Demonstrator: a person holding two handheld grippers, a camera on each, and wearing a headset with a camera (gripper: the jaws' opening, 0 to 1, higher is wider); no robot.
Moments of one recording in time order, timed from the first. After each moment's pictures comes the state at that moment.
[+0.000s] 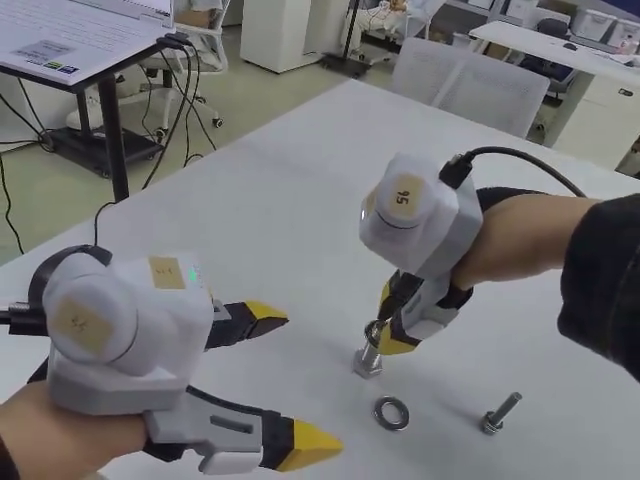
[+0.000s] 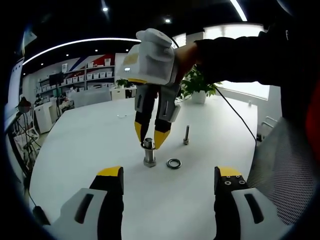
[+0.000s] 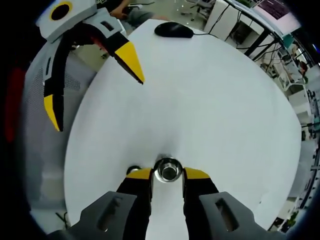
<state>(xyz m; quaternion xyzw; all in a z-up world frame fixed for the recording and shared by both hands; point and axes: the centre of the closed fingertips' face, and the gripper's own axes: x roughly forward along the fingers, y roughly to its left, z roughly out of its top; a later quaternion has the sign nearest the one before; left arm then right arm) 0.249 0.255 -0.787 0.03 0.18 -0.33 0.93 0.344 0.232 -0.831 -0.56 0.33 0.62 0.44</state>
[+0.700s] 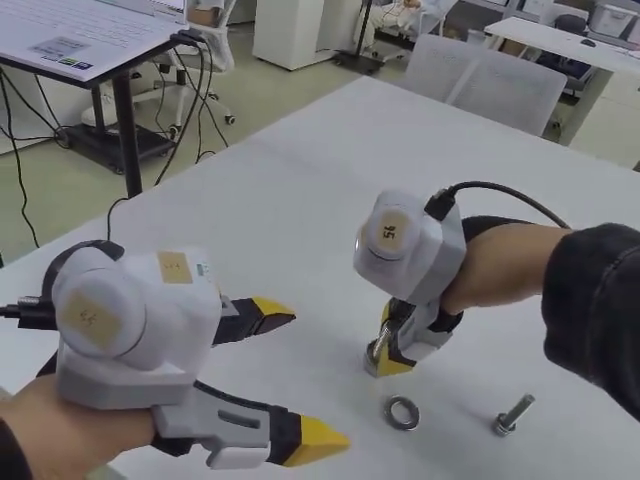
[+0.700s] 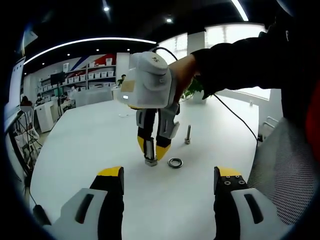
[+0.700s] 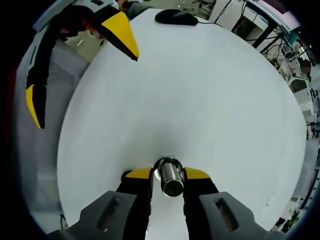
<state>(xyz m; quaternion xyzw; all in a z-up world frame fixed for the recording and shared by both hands) 0.249 0.258 -0.788 0.03 0.18 -0.32 0.93 0.340 0.230 -0.865 -0.56 0.34 0.62 0.43</state>
